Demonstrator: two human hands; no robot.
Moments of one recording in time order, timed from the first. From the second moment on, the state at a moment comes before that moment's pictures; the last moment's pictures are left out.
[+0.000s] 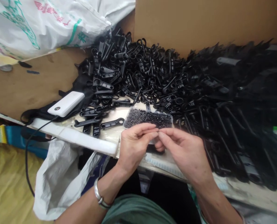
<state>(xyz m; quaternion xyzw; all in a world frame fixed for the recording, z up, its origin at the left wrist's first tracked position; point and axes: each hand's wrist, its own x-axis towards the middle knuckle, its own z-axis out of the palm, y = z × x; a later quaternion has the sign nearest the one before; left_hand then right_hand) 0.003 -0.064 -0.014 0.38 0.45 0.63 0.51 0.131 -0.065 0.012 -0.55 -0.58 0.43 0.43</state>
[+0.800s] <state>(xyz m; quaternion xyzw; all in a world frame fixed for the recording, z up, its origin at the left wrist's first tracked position) -0.024 -0.095 -0.033 0.82 0.50 0.23 0.15 0.177 -0.084 -0.024 -0.52 -0.79 0.19 0.26</state>
